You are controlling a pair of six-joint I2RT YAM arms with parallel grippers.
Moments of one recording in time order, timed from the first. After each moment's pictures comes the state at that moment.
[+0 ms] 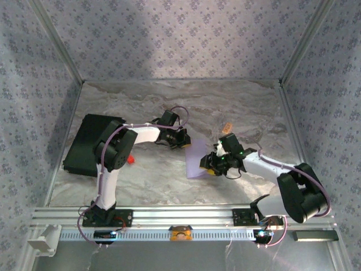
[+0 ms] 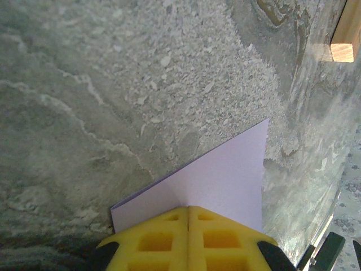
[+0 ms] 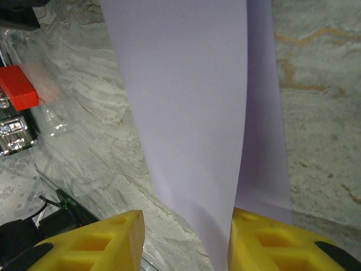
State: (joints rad) left arm -0.62 2.08 1.24 -0.14 0.58 -0.81; right arm 0.48 1.34 0.55 -0.26 -0.59 0.85
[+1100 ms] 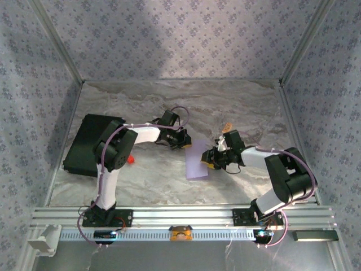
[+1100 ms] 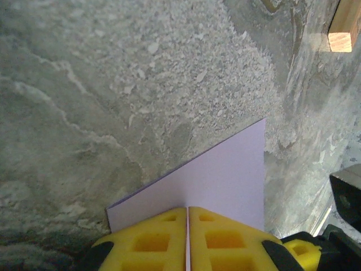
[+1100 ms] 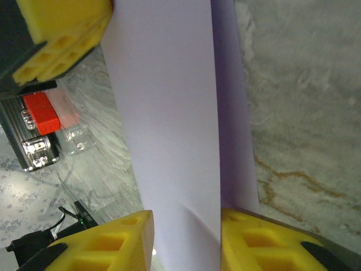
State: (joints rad) left arm -0.62 2.08 1.25 -0.14 0.61 -0.80; right arm 0.36 1.53 0.56 -0.04 -0.71 0.78
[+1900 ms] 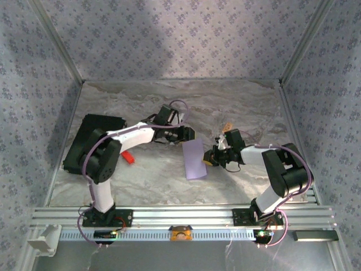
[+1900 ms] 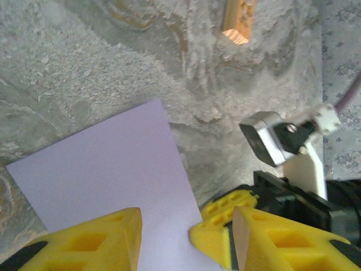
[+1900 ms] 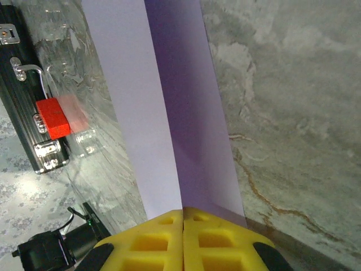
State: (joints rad) left arm -0.66 1.83 1.20 -0.21 0.51 -0.70; right arm 0.33 1.59 0.56 0.03 -0.75 0.78
